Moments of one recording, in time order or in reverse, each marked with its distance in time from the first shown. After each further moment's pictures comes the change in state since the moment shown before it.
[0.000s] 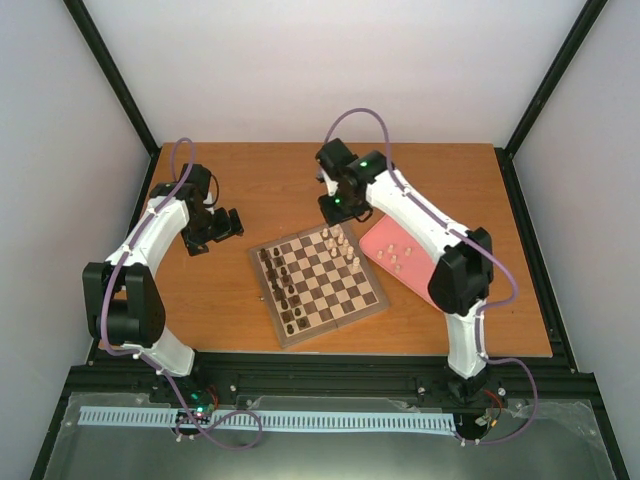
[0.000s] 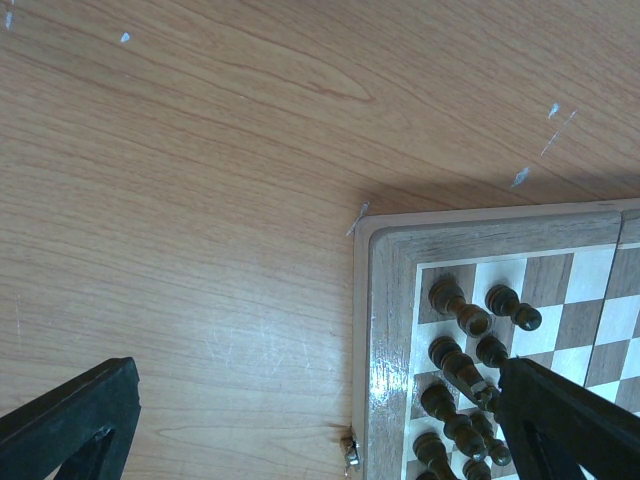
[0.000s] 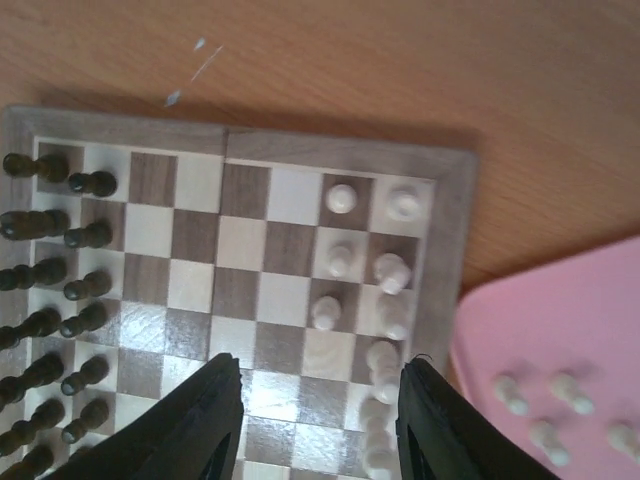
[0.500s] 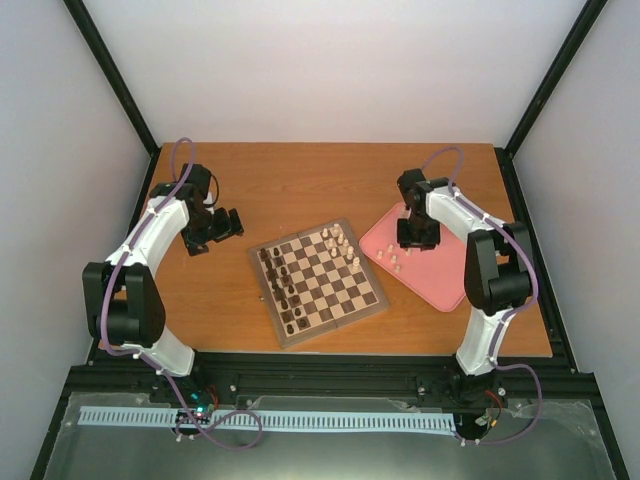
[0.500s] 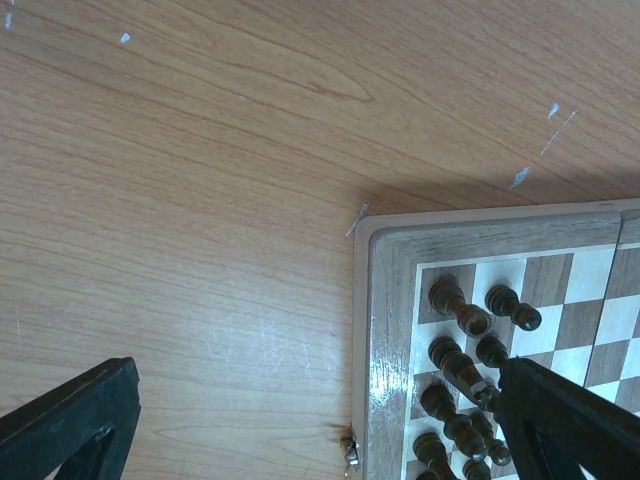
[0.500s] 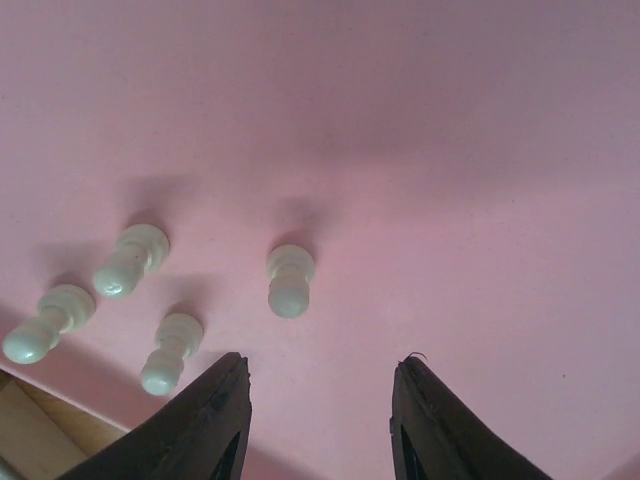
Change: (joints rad) left arm 0.000 0.000 0.000 0.000 0.000 0.000; right arm -0.401 -0.167 -0.605 0.160 0.104 0.133
